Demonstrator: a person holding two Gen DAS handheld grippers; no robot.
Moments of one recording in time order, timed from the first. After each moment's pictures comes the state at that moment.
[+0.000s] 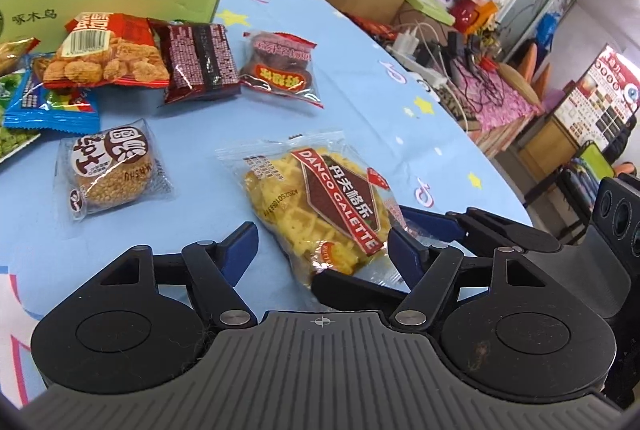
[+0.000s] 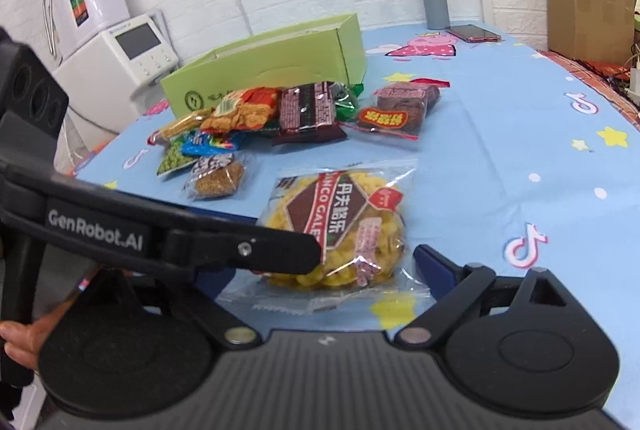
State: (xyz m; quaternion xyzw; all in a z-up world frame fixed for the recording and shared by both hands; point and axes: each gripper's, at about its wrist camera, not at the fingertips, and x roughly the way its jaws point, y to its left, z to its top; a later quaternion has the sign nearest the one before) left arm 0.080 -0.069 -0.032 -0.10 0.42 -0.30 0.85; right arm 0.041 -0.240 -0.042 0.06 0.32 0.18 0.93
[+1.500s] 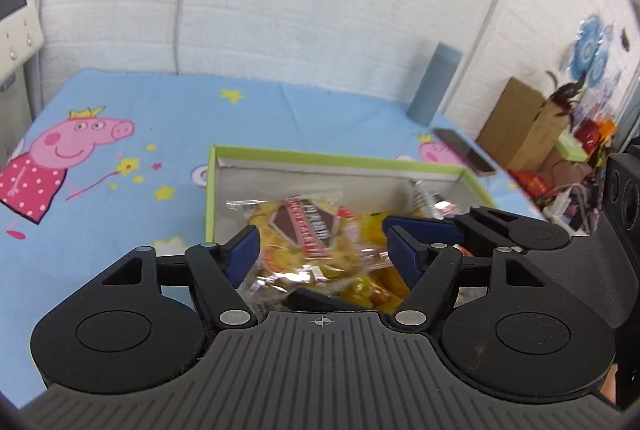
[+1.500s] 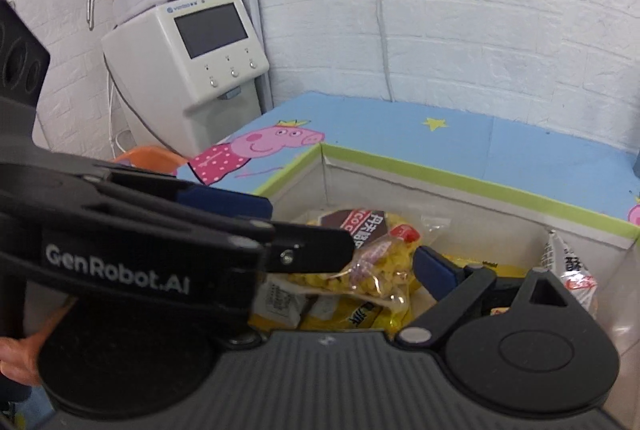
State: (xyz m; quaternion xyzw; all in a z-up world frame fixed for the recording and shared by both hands) left arm 0.275 0.135 0.049 -0.11 0.32 -0.12 0.93; right arm 0.308 -0.009 0.042 -0.05 0.28 0.34 0.90
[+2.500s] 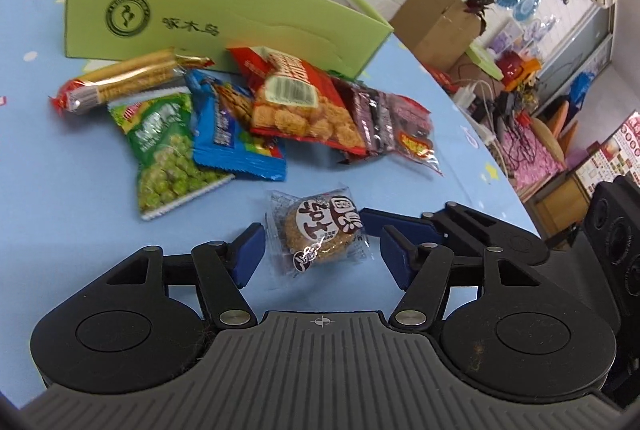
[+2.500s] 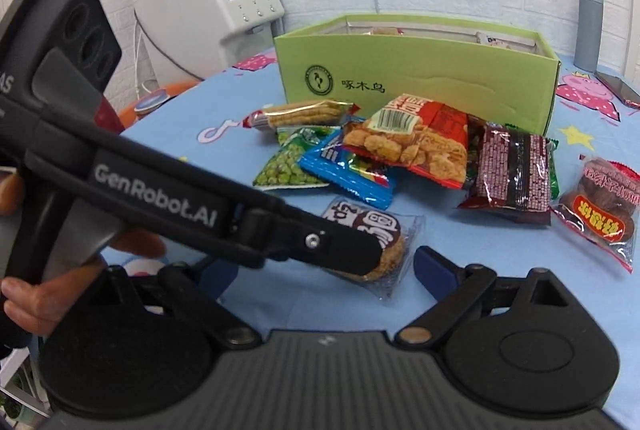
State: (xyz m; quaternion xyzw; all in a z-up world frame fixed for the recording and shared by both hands) left arm 0.121 0.044 -0.031 -0.17 0.43 -0.24 0.85; right arm 0.103 -0.107 -0.032 -0.04 0.33 0.31 0.89
